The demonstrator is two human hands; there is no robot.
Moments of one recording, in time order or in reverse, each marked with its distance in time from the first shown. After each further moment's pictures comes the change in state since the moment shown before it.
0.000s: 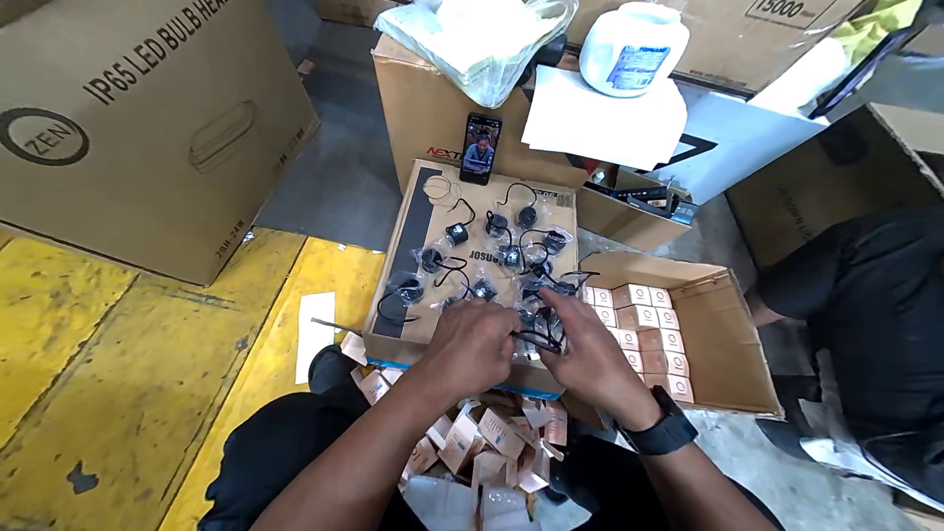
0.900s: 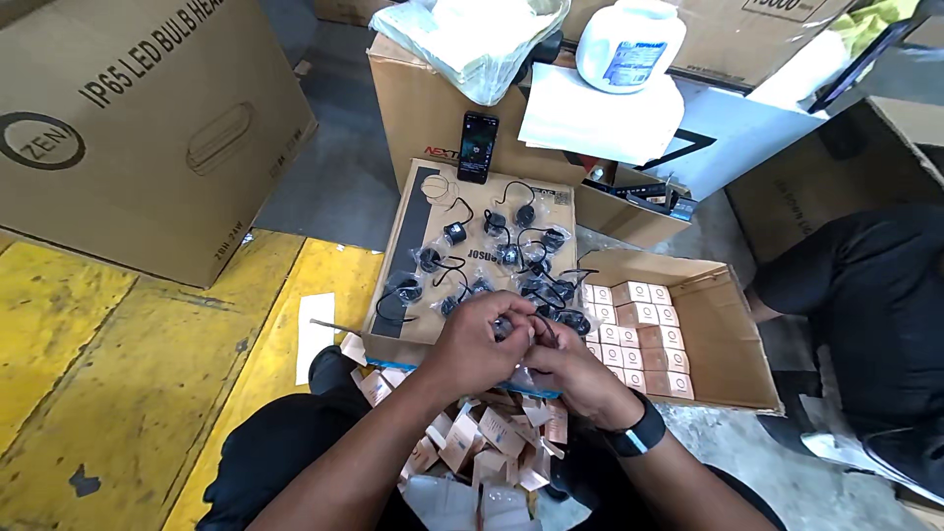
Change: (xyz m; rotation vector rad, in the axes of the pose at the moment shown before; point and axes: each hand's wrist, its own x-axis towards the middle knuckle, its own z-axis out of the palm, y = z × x) left_hand 0.002 0.004 0.007 -0.672 0.262 -0.012; right_hand -0.007 -0.020 0.019 1.141 -0.229 0.159
